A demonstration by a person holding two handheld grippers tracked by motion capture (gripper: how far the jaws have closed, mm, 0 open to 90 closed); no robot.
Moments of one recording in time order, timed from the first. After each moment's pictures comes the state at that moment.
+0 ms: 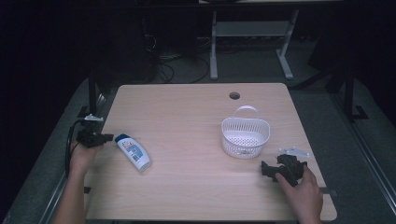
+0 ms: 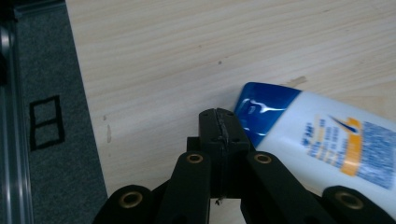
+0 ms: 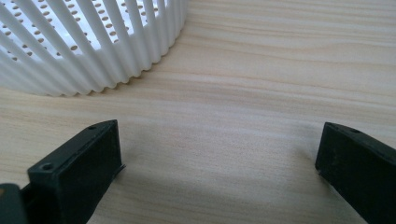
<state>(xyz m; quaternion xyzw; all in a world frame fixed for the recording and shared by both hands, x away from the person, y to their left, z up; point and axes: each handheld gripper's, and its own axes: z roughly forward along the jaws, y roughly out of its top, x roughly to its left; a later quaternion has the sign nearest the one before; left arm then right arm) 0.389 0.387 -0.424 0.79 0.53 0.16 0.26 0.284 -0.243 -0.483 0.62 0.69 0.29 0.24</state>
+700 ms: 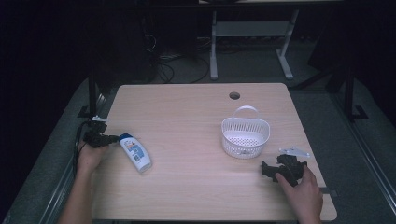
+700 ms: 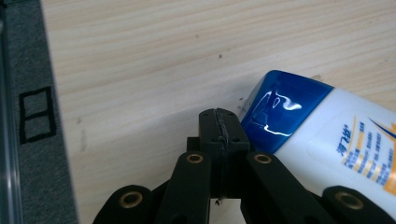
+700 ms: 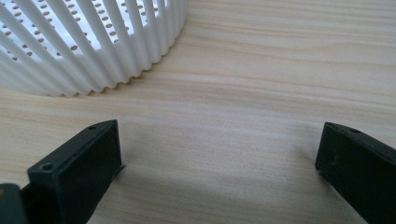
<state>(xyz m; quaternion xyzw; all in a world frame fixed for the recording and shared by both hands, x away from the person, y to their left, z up) 0.401 0.375 -0.442 0.79 0.54 0.15 0.26 0.284 -0.243 -0.483 0.62 0.69 0.29 0.24</state>
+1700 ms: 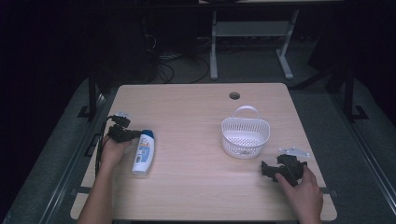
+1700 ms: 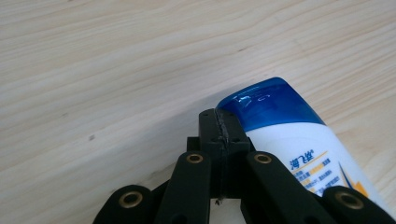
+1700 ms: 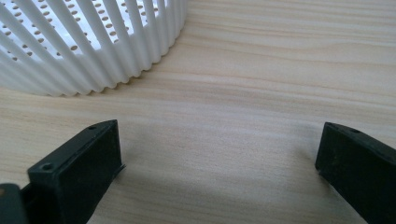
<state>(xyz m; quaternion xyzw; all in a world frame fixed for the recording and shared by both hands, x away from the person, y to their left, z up) 0.419 0.303 -0.444 0.81 0.49 0.12 0.31 0.284 -0.243 -0.483 0.62 0.69 0.29 0.24</state>
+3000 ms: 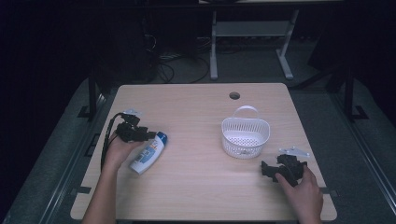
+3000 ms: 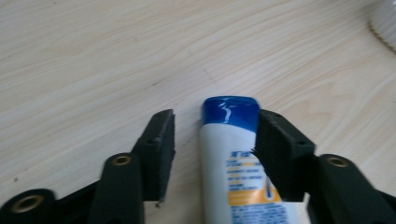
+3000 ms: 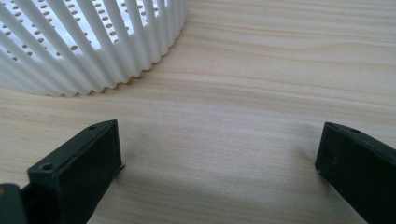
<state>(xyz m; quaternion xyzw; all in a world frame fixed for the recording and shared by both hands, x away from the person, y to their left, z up) 0.401 0.262 -0.408 0.83 0.44 0.10 0.33 0.284 -0.243 -0.483 0.62 0.69 0.29 0.24</state>
